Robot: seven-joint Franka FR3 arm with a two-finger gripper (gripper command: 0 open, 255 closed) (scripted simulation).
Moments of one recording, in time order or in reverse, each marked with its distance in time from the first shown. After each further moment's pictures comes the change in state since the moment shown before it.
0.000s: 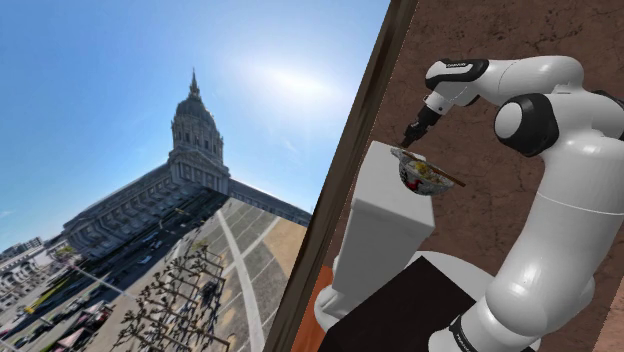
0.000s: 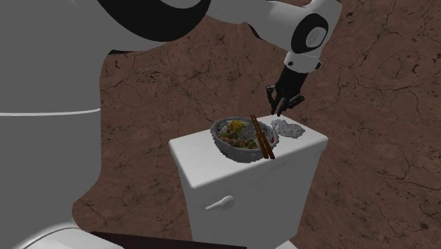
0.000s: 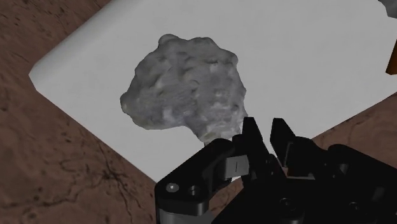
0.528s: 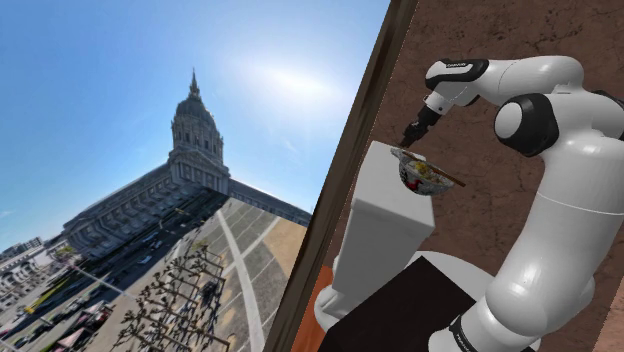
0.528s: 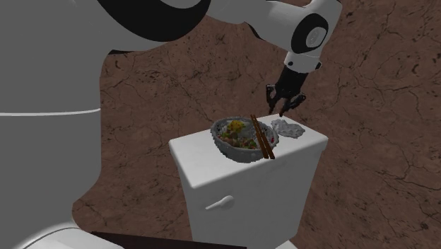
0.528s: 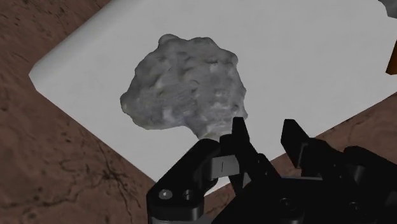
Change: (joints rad) arm 0.000 0.000 0.000 0.000 0.000 0.000 0.000
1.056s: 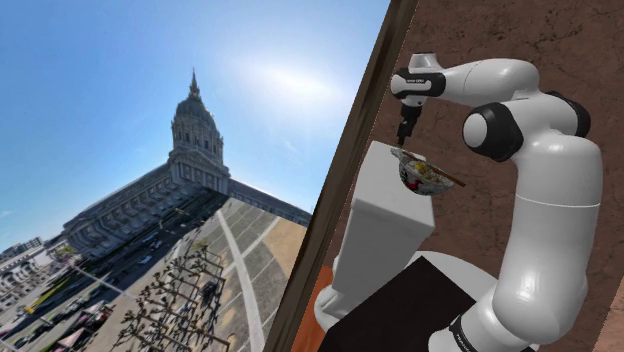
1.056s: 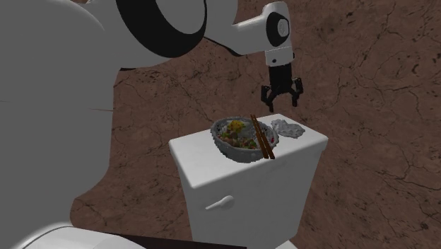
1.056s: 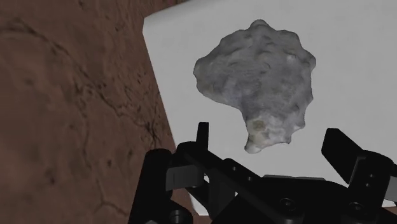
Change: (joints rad) arm 0.153 0.146 -0.036 0.179 -0.441 0.019 -0.044
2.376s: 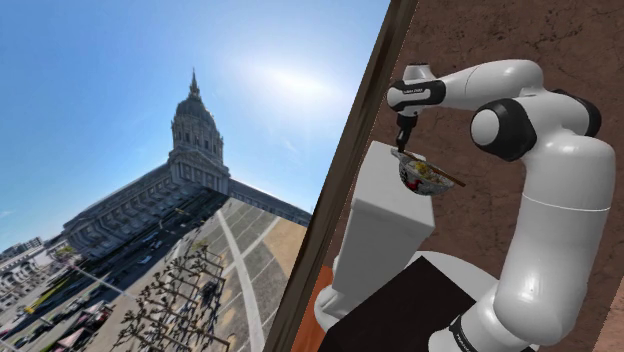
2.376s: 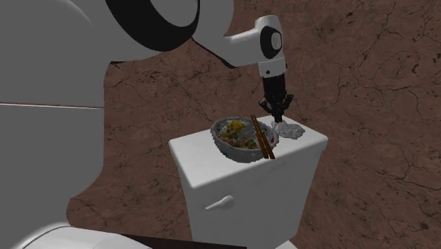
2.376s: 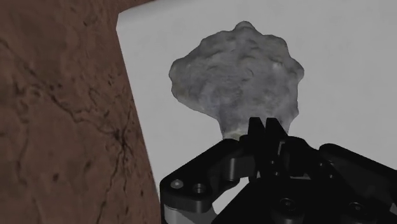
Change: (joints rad) arm 0.028 -0.058 0.026 -0.163 -0.065 0.105 0.014
